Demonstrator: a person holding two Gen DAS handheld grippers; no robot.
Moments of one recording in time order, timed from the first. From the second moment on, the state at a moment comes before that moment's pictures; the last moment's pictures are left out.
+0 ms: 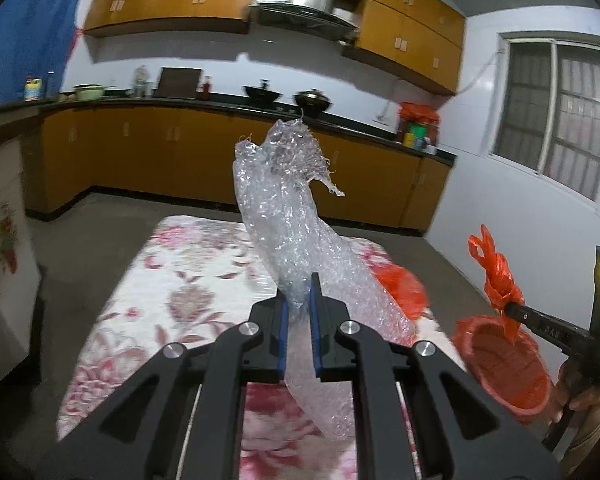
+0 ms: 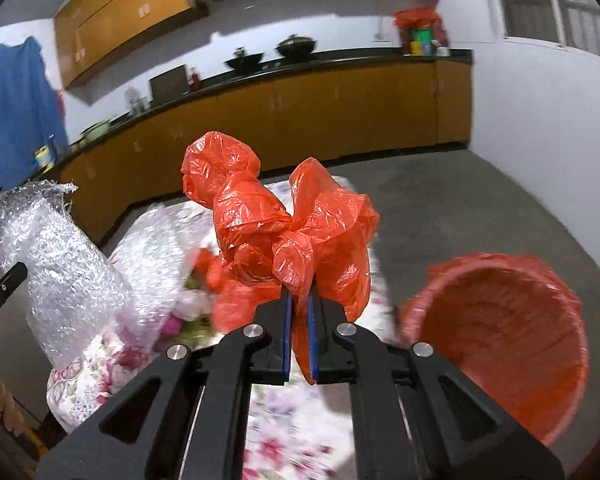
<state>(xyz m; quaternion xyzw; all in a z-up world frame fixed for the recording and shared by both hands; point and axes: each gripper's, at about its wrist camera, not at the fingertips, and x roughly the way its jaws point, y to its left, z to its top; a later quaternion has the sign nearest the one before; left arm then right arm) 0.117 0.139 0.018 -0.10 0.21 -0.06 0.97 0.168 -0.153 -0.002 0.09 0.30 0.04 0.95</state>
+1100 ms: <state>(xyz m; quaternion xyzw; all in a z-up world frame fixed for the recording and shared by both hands) 0.156 -0.089 -0.013 -0.05 0.27 -0.28 0.92 0.102 -0.301 -0.026 0.20 0.30 -0.13 0.92</state>
